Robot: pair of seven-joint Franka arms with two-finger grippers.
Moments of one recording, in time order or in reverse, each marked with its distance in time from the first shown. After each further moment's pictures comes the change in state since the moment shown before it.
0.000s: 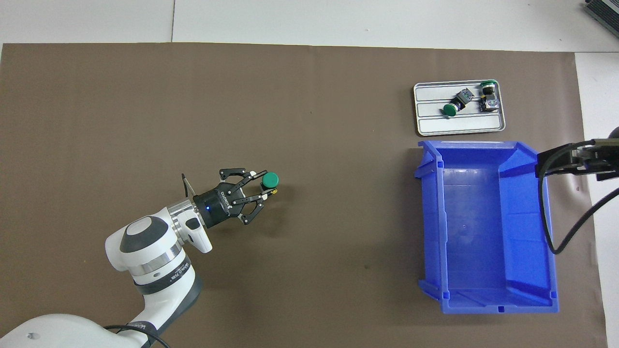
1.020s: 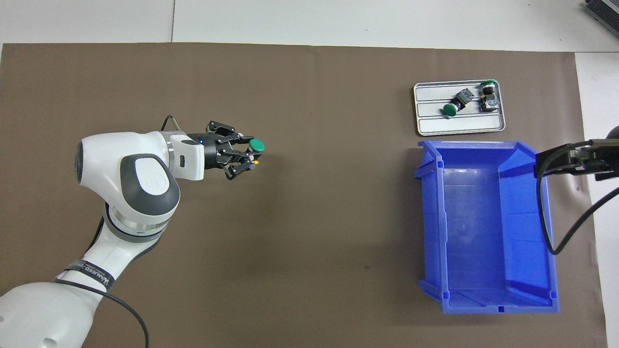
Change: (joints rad) left arm 0.007 0.069 -0.001 0.370 0.892 0.260 -1.011; right arm -0.001 0.000 0.000 0.000 -0.001 0.000 0.000
